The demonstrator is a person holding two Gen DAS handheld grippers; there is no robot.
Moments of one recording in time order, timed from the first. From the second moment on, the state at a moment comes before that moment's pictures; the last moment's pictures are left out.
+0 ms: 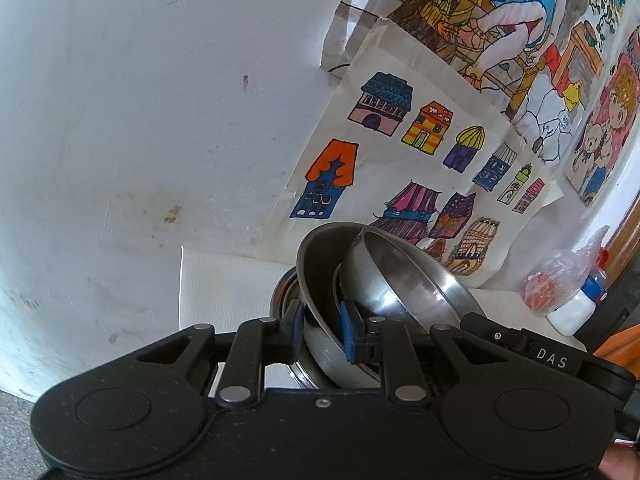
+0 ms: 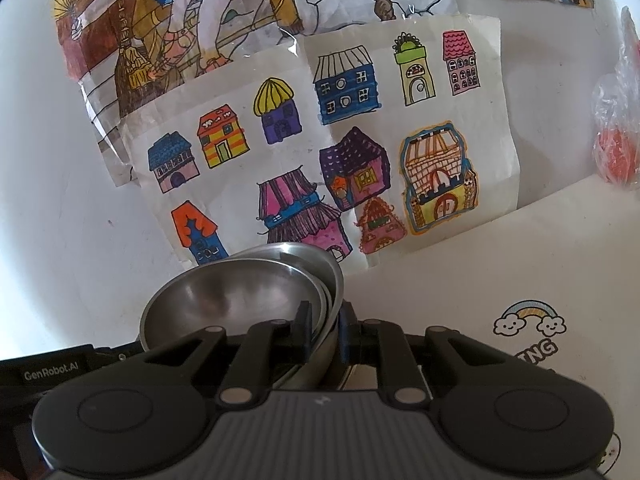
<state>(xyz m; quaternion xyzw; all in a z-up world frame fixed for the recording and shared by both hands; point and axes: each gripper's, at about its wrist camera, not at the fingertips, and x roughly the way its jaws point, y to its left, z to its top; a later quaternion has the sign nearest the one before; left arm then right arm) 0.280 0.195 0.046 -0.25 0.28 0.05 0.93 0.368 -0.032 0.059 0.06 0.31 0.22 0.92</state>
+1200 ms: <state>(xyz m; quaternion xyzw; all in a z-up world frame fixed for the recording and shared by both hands) 0.235 0.181 0.075 -0.24 0.23 0.05 0.94 0.317 -0.072 0.099 0.07 0.24 0.21 0.94</state>
